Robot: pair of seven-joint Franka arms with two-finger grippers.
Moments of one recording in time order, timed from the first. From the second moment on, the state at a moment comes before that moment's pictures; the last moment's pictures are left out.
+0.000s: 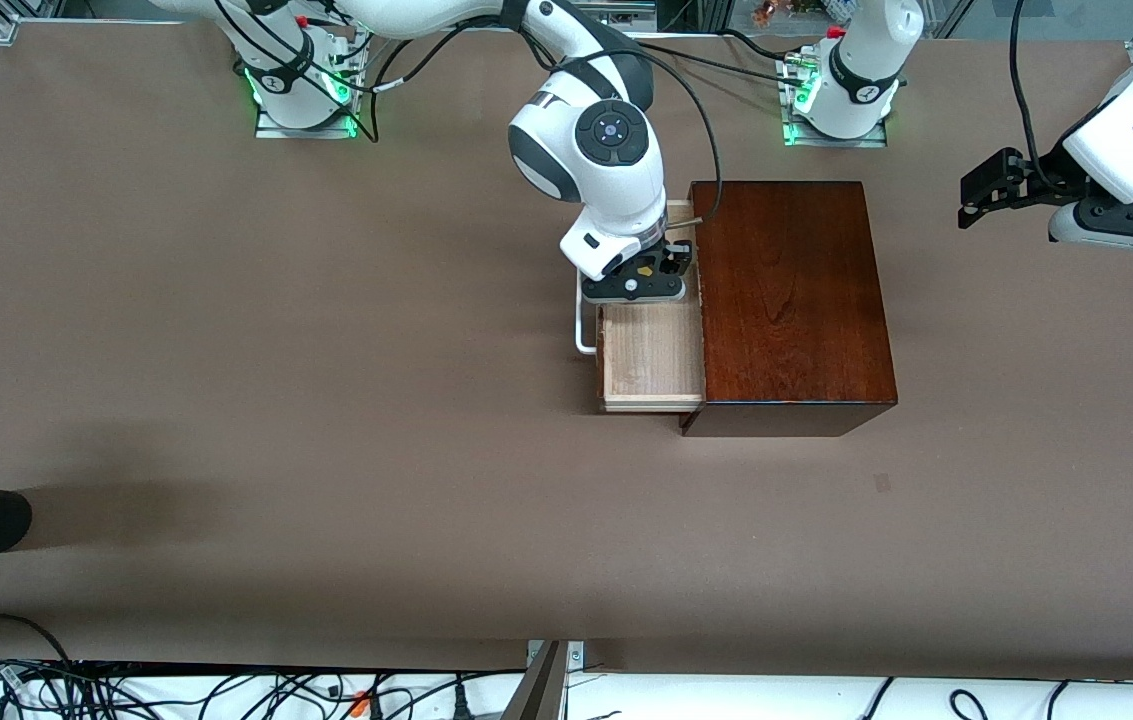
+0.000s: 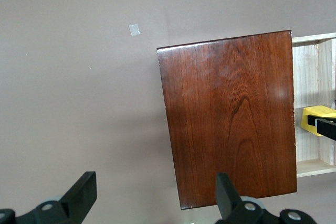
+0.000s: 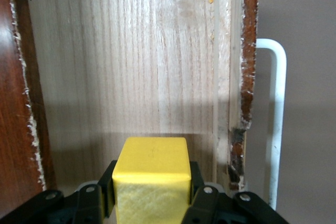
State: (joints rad) left arm -0.07 0.00 -0.04 -1.55 -0.03 1.48 0.01; right arm 0.84 0.77 0.10 -1.16 0.06 2.06 0.92
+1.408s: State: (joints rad) left arm -0.07 0.00 -0.04 -1.54 -0.03 1.48 0.01; right arm 0.85 0.78 0.08 -1.13 0.04 2.06 0.92
